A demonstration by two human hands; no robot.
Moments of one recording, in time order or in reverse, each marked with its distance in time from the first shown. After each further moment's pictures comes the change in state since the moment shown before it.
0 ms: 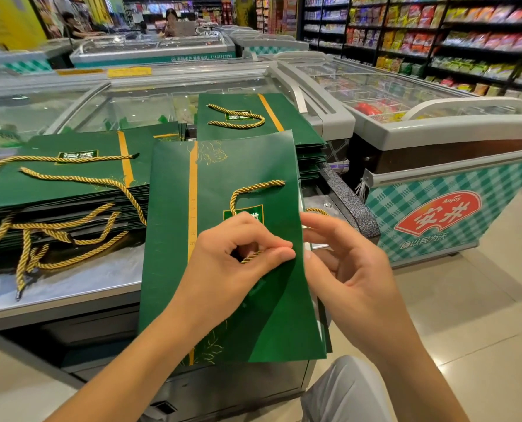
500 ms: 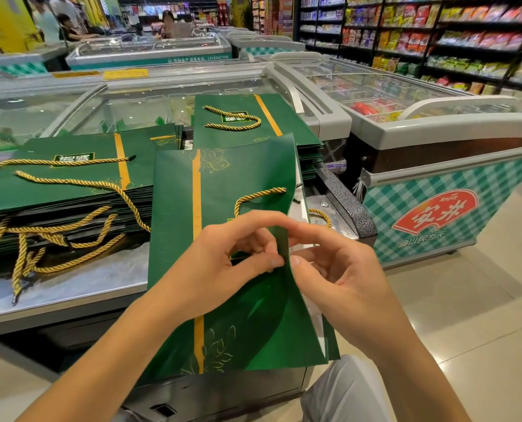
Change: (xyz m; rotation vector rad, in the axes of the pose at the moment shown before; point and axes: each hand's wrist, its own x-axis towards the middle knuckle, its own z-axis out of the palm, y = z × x) left_hand 0.009 0.001 -0.018 -0.013 -0.312 0.010; right_hand 0.004 0.003 0.001 -0.092 -0.037 -0.002
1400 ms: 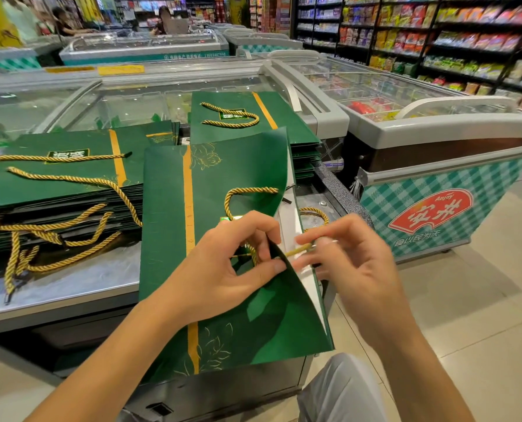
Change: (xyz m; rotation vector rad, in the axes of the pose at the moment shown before) left_hand -0.003 -0.009 0.006 0.131 0.047 0.052; right_hand 0.003 0.003 -0.014 -0.051 0.173 -0.005
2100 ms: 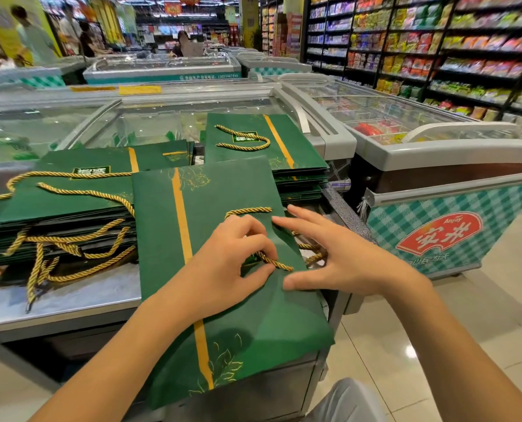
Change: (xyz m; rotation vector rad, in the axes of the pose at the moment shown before) left_hand 0.015 -0.026 -0.012 0.440 -0.004 0.062; right_hand 0.084 -0.002 -0.018 -0.784 -0.692 -0.040
